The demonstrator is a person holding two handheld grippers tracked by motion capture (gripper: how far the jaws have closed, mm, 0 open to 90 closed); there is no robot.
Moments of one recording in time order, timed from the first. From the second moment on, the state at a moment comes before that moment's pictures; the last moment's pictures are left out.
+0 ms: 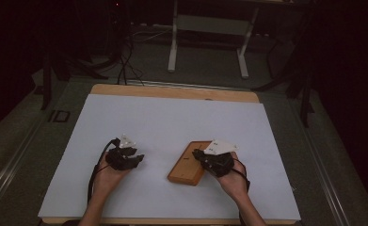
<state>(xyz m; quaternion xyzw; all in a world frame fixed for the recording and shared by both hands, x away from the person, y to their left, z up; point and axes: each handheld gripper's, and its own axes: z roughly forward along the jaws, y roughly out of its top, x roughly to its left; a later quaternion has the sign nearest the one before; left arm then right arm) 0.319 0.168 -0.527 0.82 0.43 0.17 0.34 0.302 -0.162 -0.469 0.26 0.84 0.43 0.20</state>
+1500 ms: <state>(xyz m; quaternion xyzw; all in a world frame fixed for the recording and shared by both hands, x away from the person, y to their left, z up) 0.320 0.169 -0.527 0.82 0.43 0.17 0.34 0.321 -0.153 -0.510 0.29 0.86 0.38 0.17</state>
